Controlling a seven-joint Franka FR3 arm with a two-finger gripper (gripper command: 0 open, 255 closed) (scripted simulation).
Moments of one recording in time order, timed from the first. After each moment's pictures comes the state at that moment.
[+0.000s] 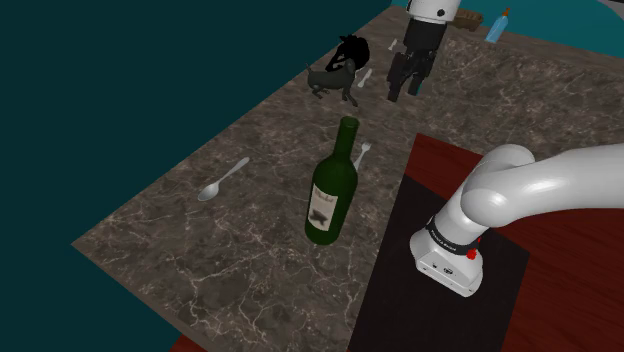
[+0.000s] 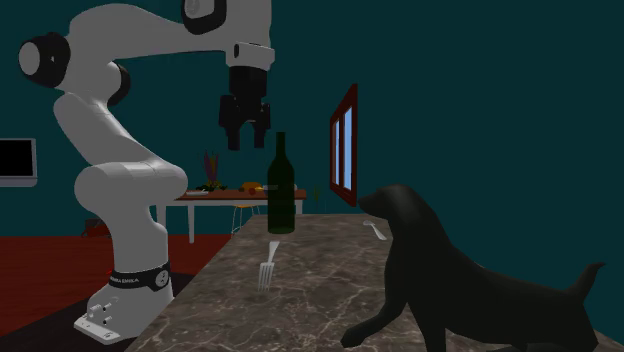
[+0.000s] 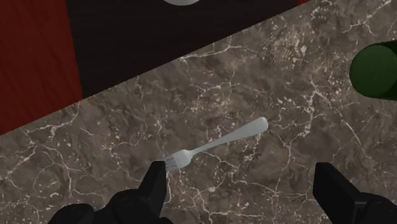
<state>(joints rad) 0.01 -0.79 -0.05 -2.38 0.08 1.50 0.07</state>
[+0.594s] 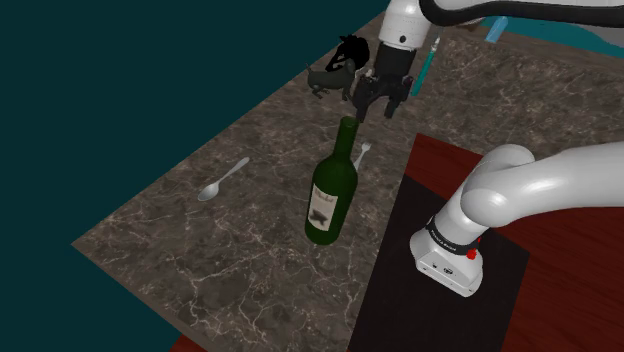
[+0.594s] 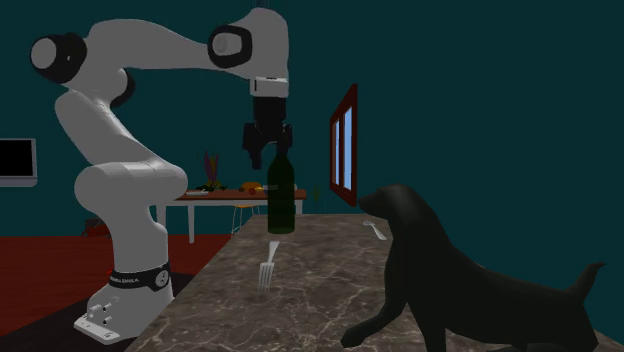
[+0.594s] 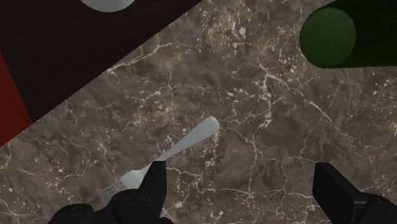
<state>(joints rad) 0.01 -0.77 0.13 -2.48 0.23 1.66 0.37</state>
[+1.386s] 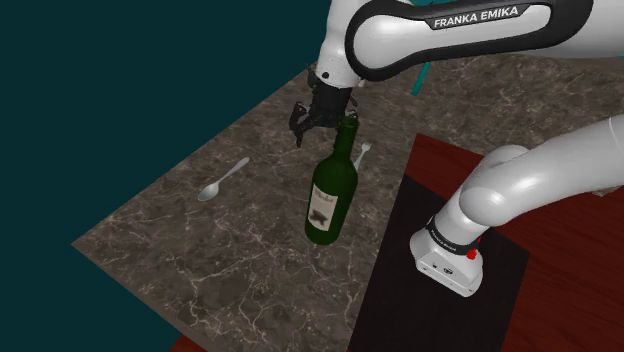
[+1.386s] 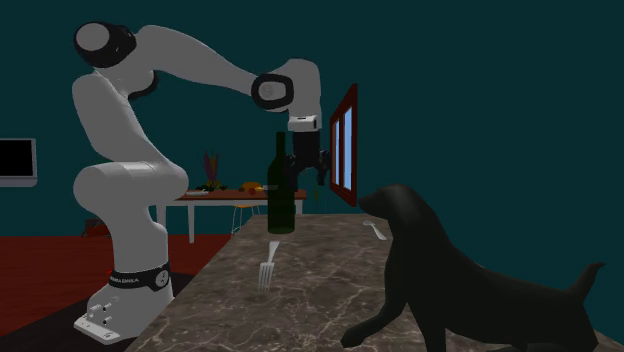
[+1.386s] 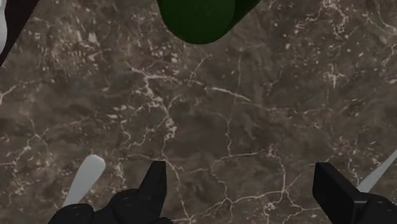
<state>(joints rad) -0.03 -0.52 0.43 -2.45 0.41 1.99 0.86</state>
